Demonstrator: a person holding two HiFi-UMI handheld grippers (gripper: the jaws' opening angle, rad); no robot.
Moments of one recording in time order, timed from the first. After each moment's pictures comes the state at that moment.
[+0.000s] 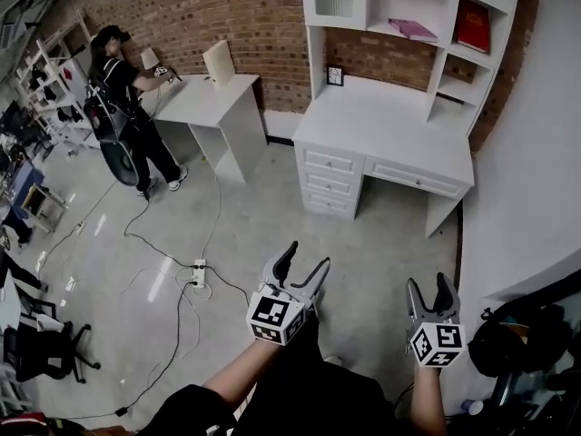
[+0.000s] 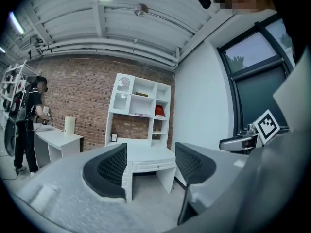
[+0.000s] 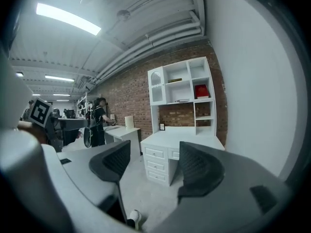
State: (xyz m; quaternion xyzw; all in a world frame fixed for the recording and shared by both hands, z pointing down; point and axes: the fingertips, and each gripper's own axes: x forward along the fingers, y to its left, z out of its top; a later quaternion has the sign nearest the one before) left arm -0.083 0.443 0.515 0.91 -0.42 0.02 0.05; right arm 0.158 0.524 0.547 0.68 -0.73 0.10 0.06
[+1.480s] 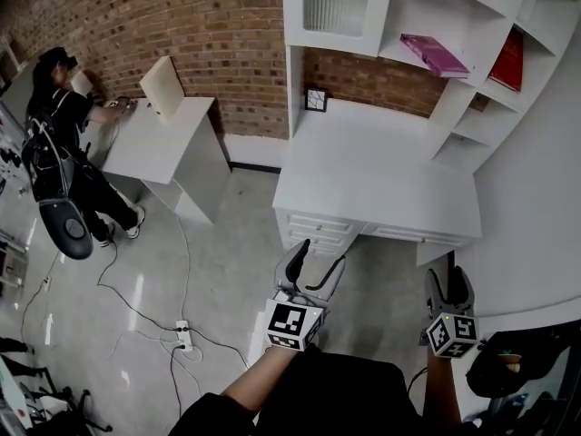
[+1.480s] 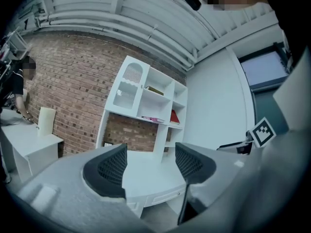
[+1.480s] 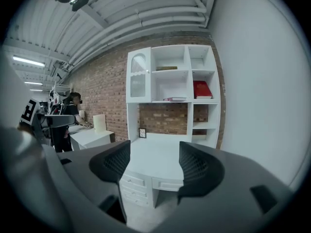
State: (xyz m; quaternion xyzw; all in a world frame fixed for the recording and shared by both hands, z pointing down) left arm -0.062 -0.016 0.495 0.93 -0.36 -0.02 0.08; right arm 0.191 0.096 0.522 0.76 -0.64 0.11 0.09
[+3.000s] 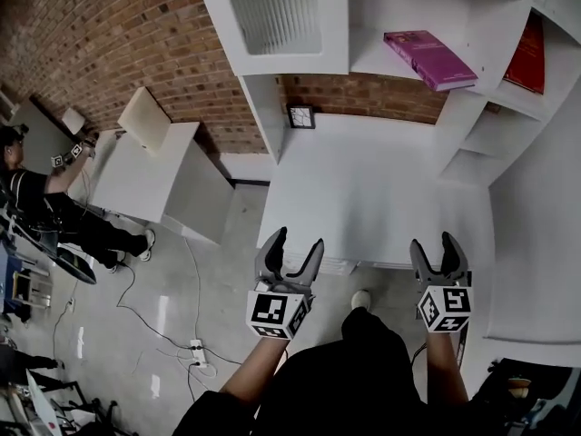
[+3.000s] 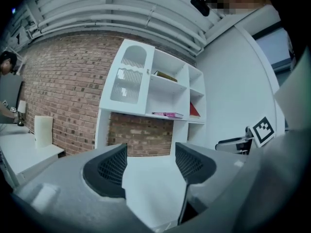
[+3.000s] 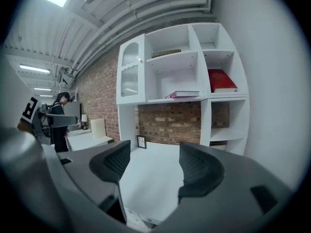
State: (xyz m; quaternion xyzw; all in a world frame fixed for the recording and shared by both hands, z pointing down) left arm 0.061 -0.218 0.501 0.91 -0.41 0.02 0.05; right arm 0.314 -0.143 0.537 0.72 -0.69 0.10 0.07
